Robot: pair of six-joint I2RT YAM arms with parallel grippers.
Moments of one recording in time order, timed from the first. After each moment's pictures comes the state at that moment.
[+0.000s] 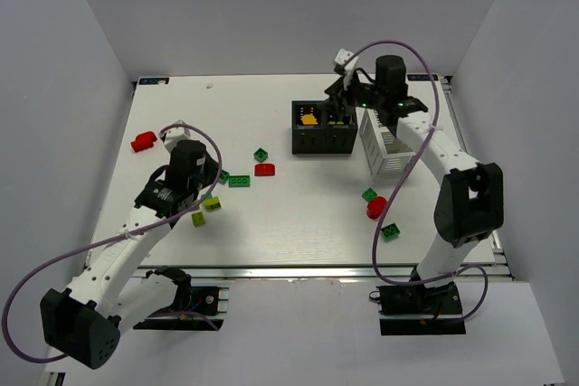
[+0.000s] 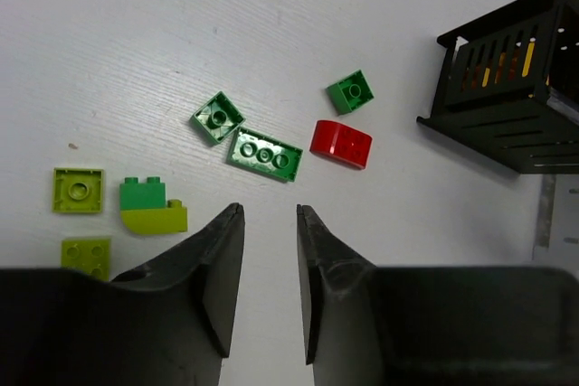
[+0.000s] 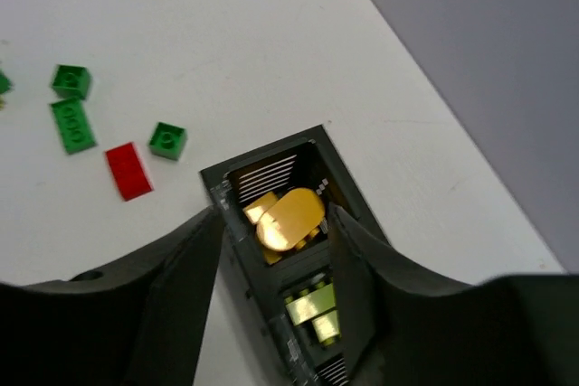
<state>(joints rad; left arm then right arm) -0.41 0.97 0.83 -0.46 -0.37 -0.73 0.34 1.75 1.47 -0.06 -0.71 -0.41</state>
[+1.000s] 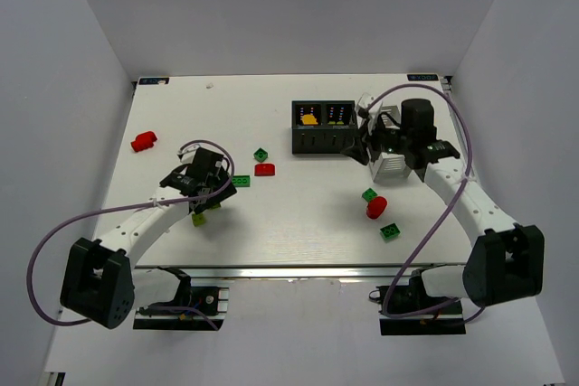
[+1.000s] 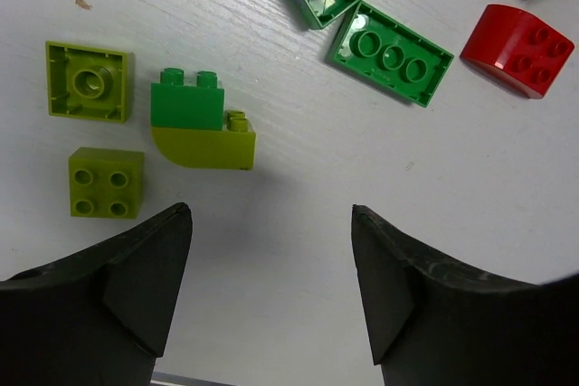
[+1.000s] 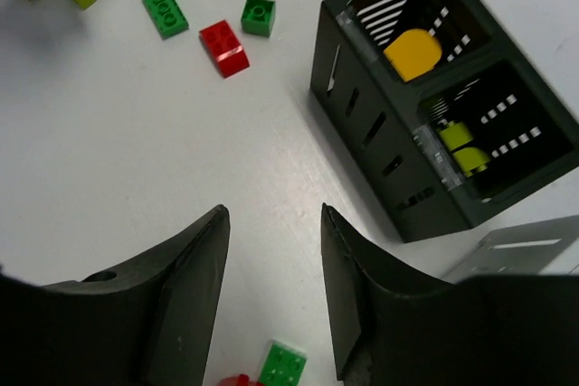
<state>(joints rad) -0.39 1.21 0.76 -0.58 -0.27 -0.82 0.26 1.33 1.05 -0.24 -0.77 -0.45</state>
